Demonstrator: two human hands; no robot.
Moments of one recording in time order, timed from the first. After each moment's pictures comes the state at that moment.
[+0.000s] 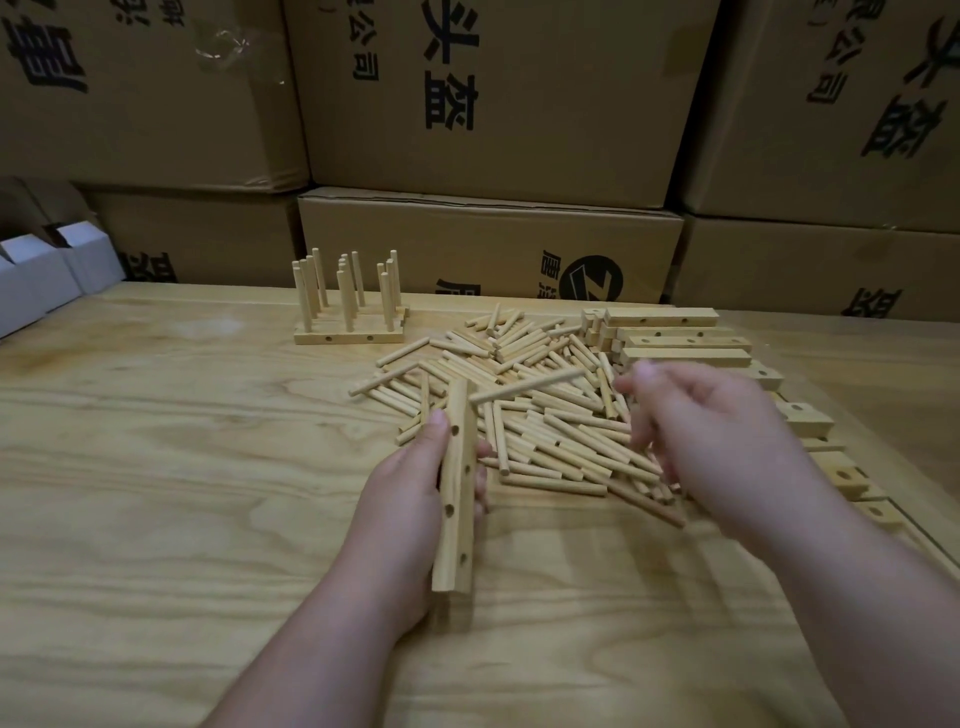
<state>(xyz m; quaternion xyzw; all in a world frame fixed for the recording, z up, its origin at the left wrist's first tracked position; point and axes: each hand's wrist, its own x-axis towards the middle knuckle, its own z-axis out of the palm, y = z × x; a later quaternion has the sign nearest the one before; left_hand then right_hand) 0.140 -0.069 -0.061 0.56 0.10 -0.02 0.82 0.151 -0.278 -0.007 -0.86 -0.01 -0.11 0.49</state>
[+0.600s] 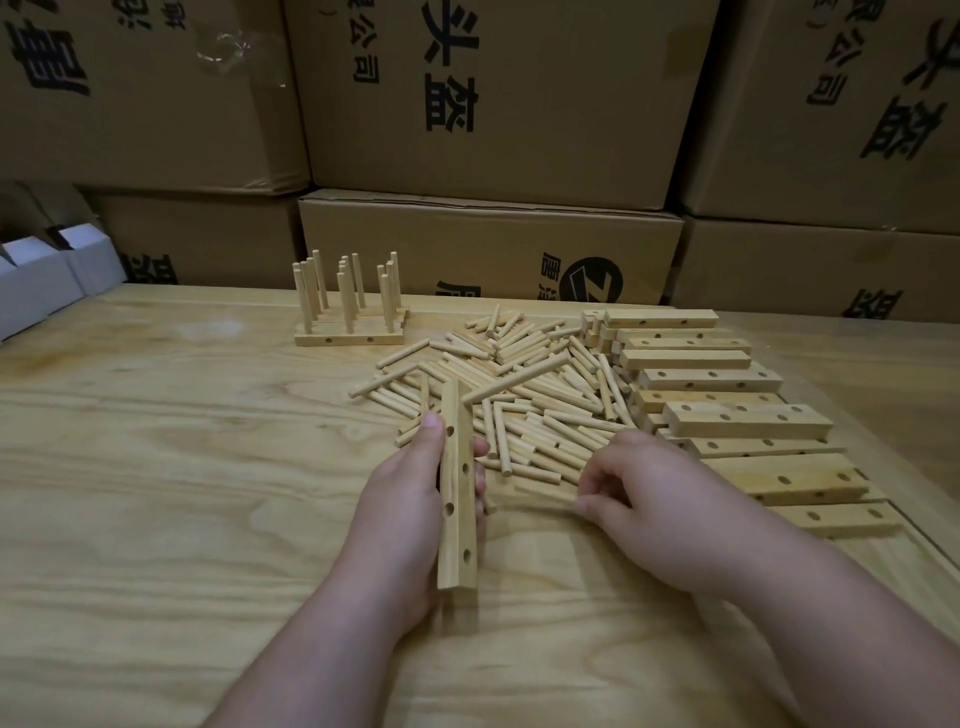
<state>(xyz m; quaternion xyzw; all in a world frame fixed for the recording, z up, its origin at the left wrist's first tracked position) 0.142 -0.070 -0.063 0.55 0.11 -0.02 0.83 0.153 -0.273 -0.035 -0.98 -0.12 0.00 0.16</state>
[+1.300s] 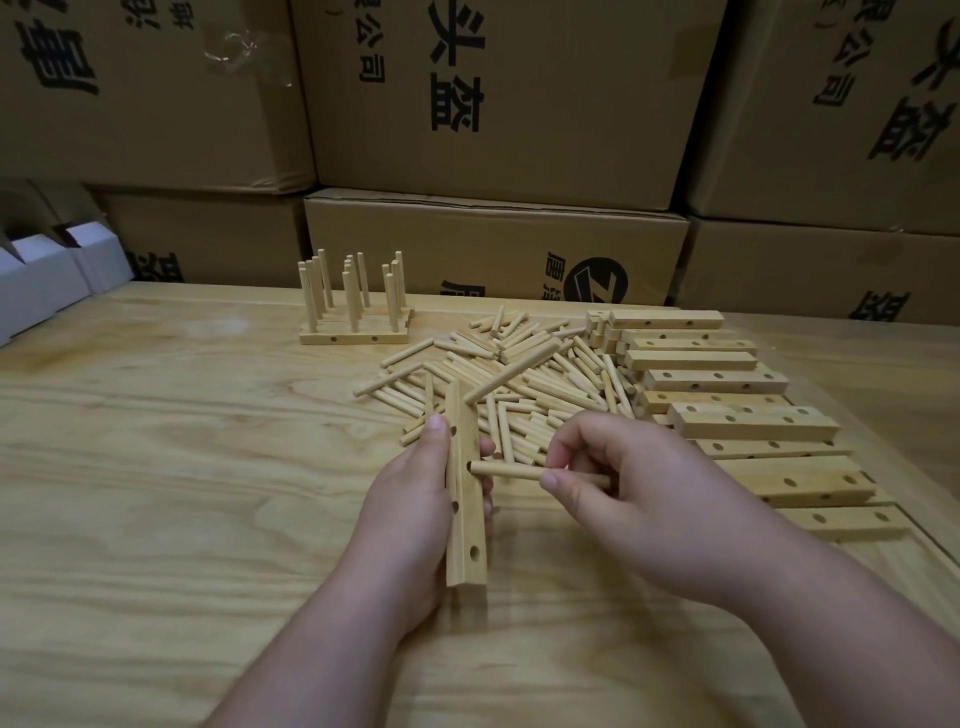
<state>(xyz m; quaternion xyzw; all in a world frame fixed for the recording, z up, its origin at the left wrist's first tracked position) 0.144 -0.070 -0.070 0.59 0.10 0.01 0.81 0.135 -0.256 -0.016 -0.92 -0.21 -0.02 0.32</state>
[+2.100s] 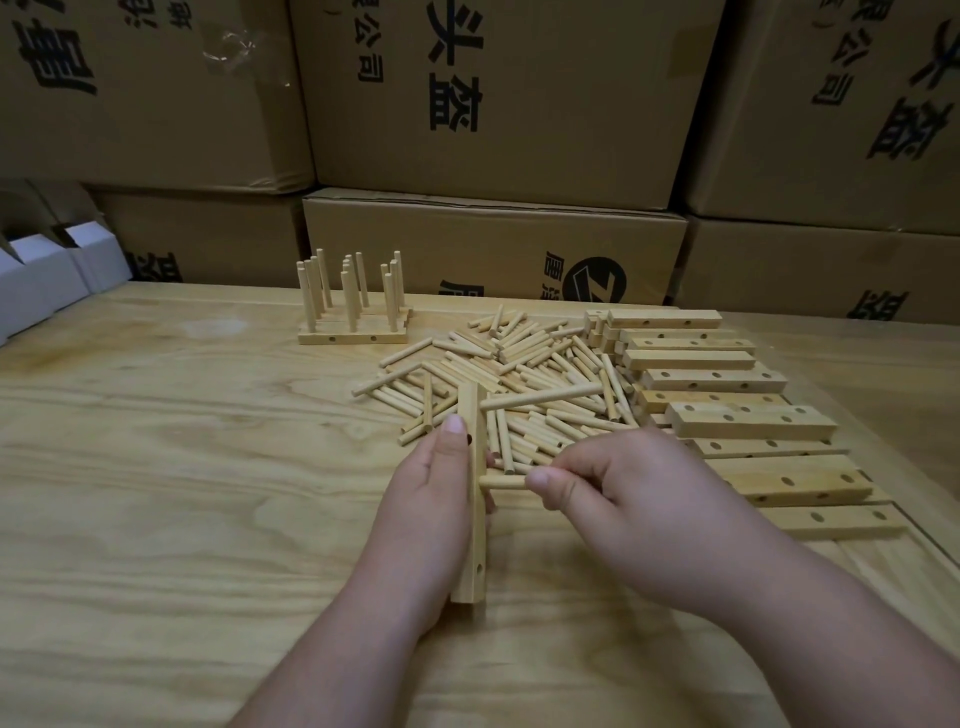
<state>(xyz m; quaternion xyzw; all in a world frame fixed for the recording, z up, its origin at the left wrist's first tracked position) 0.140 -0.077 -0.075 0.69 0.04 0.10 0.72 0.126 -0.245 -0.010 -0.95 -0.17 -0.04 0.25</state>
